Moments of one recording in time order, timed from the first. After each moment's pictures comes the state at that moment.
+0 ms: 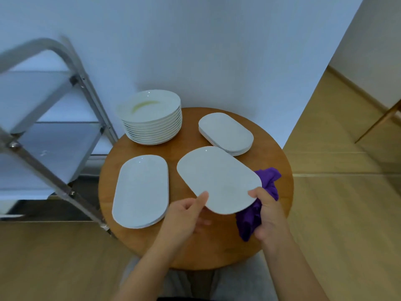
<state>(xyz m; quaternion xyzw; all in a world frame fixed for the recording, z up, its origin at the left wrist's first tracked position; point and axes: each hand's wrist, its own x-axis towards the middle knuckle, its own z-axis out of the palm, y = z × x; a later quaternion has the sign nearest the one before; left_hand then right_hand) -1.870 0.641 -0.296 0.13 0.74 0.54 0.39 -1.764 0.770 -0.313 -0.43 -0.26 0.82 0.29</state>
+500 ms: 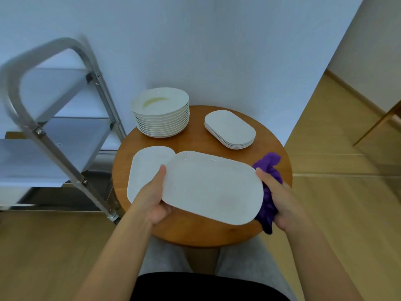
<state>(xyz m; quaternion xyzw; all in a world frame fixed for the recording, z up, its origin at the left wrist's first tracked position) -1.916 0.595 -0.282 -0.11 0.47 0.74 0.47 -1.735 0.758 -0.278 -0.44 -0.42 0.77 0.22</state>
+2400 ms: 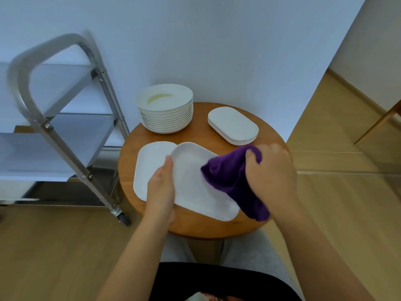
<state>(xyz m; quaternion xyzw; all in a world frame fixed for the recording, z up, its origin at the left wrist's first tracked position) -1.887 0.596 -0.275 -0.03 0.66 0.71 0.24 -1.766 0.724 -0.237 -0.44 -0.85 0.15 0.25</state>
